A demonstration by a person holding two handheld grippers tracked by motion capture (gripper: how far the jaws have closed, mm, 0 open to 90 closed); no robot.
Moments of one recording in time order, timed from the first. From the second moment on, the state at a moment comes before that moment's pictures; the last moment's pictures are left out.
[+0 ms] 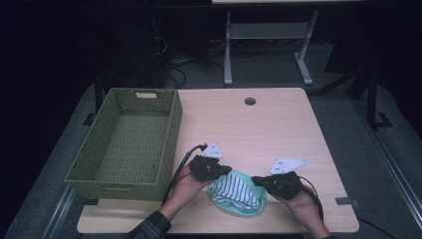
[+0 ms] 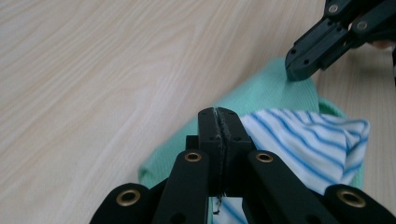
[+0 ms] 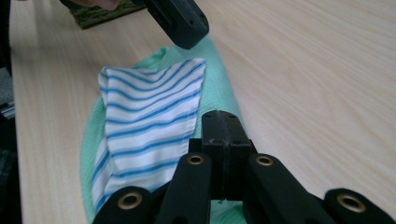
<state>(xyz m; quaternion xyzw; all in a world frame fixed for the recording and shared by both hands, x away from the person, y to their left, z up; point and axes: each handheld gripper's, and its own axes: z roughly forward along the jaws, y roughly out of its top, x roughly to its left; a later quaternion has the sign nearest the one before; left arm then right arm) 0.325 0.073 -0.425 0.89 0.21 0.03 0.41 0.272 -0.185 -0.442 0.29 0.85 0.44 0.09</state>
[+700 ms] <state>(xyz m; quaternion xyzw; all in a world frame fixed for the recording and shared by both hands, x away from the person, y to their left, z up) 0.341 0.039 -0.463 0.91 0.21 0.03 0.35 0.293 -0.172 -0.469 0.32 0.87 0.37 0.09</state>
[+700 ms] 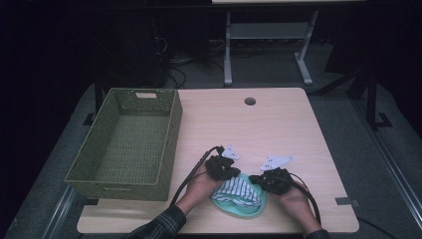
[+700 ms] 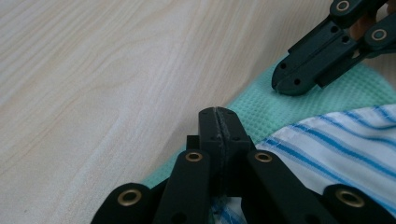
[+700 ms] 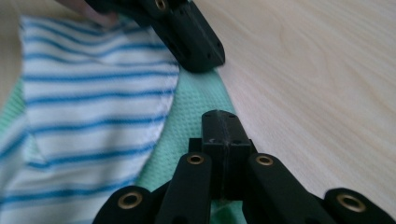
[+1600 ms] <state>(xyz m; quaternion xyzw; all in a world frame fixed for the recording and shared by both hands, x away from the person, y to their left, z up) 0.316 0.086 -0.430 0.89 0.23 0.02 0.39 0.295 -0.203 -0.453 0.33 0.84 0.42 0.10</state>
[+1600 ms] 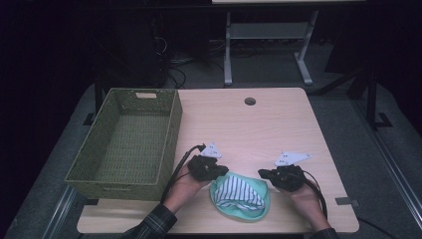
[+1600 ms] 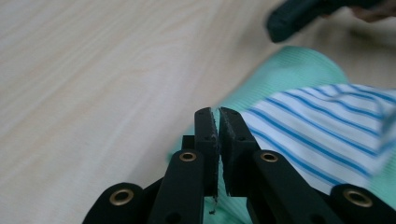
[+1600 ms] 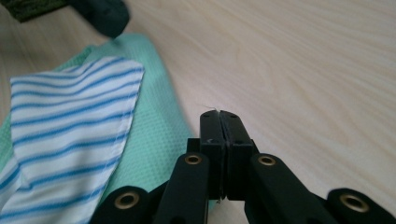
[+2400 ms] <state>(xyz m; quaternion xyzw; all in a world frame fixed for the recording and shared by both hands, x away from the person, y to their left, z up) 0.260 0.062 -0.451 0.91 0.17 -0.04 0.37 0.310 -0.179 -0.462 0.30 0.86 0.40 0.08</state>
